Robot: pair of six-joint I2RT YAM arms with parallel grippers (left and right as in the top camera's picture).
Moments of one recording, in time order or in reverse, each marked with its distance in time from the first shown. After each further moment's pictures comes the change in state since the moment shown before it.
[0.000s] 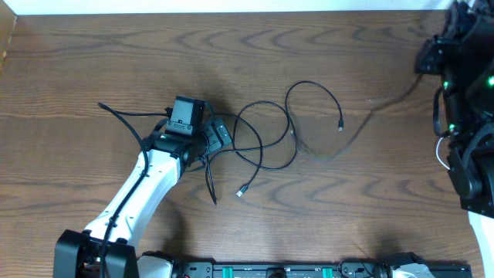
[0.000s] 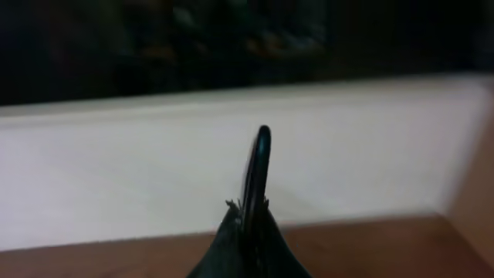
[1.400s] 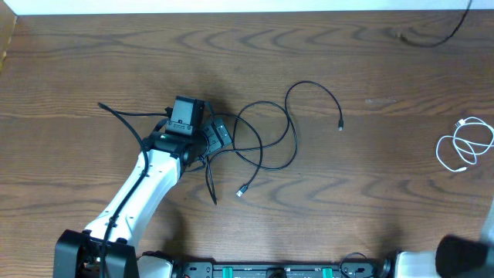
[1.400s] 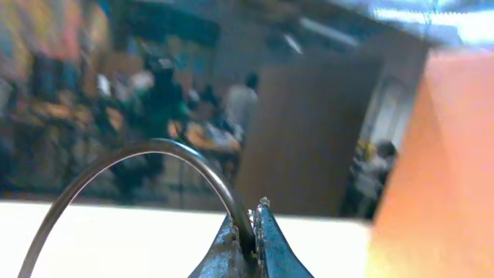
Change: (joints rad) left arm 0.000 0.000 0.000 -0.001 0.000 0.000; right arm -0.440 0.463 0.307 0.453 -0.229 -0.297
